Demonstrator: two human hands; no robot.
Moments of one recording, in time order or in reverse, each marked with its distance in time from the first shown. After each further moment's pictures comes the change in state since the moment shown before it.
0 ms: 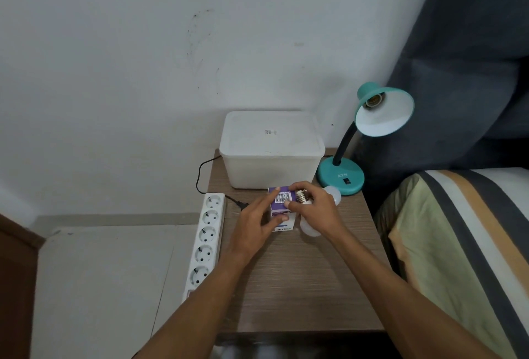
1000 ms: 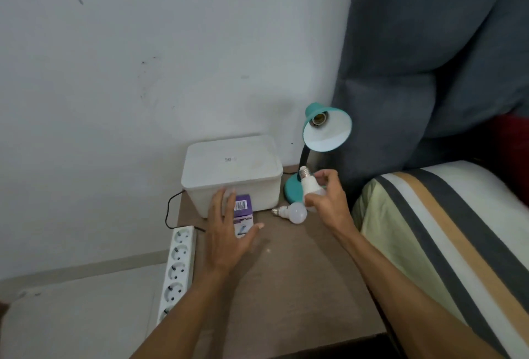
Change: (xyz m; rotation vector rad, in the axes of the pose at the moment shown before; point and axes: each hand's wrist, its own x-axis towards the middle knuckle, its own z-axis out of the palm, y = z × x) left_hand 0.025 0.044 -0.001 0.315 0.260 0.164; right_hand -0.013 -0.026 -0.096 0.088 0.359 0.035
